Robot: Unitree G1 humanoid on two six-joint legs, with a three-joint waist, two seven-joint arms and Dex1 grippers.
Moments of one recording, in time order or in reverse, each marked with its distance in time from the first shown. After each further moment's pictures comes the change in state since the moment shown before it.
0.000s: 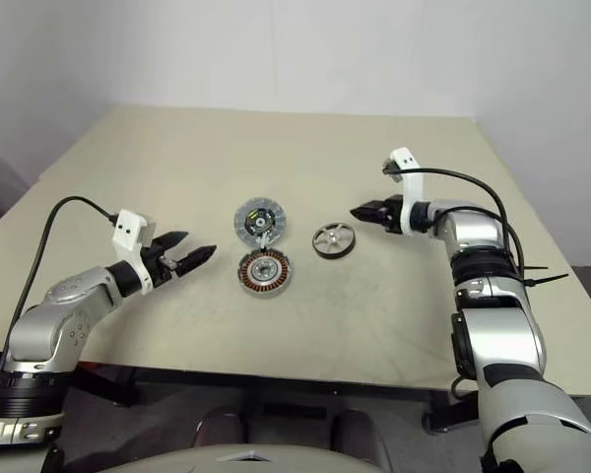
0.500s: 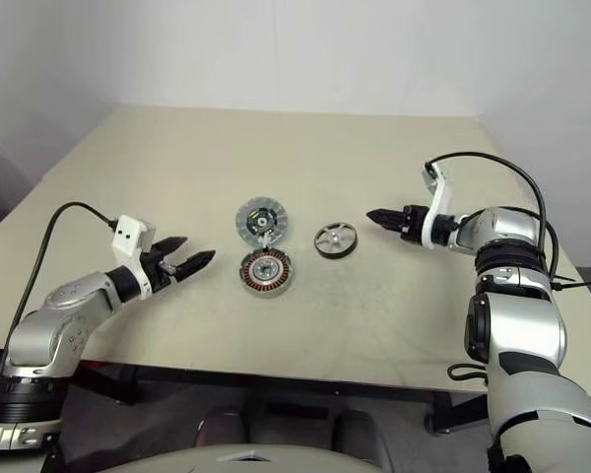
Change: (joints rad) left arm 0.026 0.000 0.001 -0.001 0.001 -0.001 0.000; right arm -0.057 -0.040 -0.185 0.135 0.159 0.445 -0.035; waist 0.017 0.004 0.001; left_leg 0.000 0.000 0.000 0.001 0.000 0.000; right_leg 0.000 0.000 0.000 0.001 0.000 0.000
